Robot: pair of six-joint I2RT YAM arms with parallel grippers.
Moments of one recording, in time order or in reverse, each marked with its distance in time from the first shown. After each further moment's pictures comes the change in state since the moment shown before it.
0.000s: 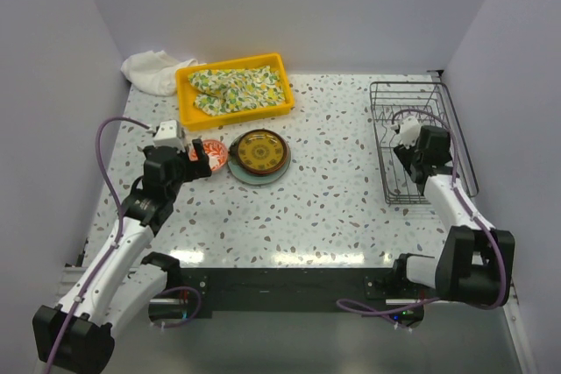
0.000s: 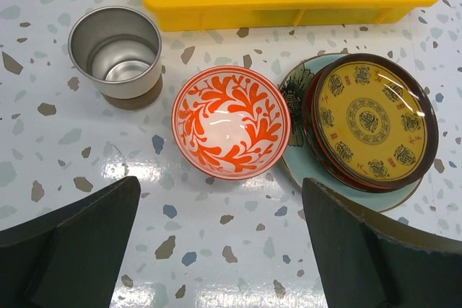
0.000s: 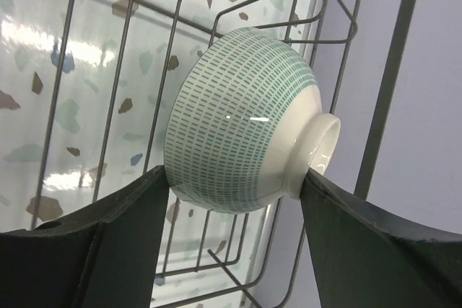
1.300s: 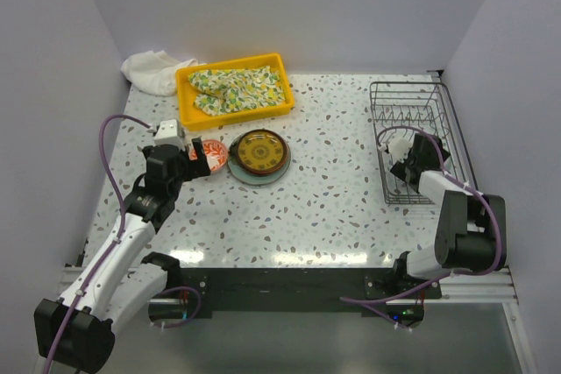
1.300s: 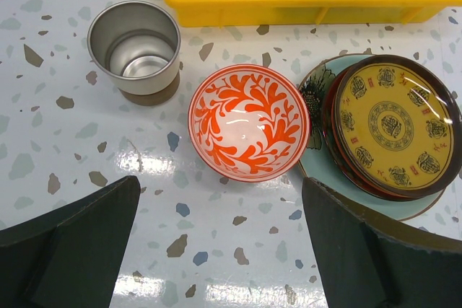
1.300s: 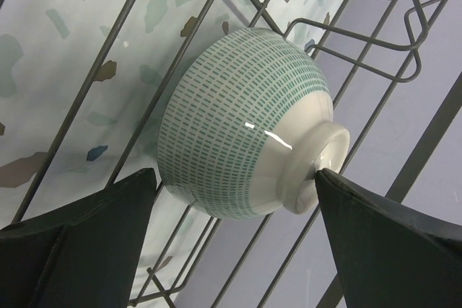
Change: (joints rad) left arm 0.000 0.035 0.005 -0.005 -0.049 0.000; right arm -0.026 0.206 -0.062 0.175 0.050 -0.389
